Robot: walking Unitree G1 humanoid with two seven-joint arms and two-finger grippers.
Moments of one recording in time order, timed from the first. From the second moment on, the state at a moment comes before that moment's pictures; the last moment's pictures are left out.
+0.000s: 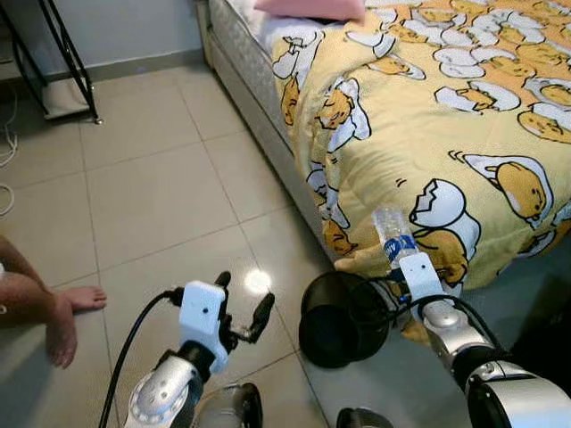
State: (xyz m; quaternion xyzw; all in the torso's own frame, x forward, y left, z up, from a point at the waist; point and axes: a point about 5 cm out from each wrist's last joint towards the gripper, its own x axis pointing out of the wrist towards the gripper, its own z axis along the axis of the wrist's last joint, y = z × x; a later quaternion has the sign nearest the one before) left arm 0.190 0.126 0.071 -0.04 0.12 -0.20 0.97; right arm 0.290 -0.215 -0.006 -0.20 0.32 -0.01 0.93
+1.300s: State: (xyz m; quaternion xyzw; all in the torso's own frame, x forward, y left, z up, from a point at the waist) left arm 0.195 0.124 0.079 -0.03 0.12 -0.23 0.97; right arm 0.280 -0.202 -0.018 -0.10 0.33 -0.03 0.94
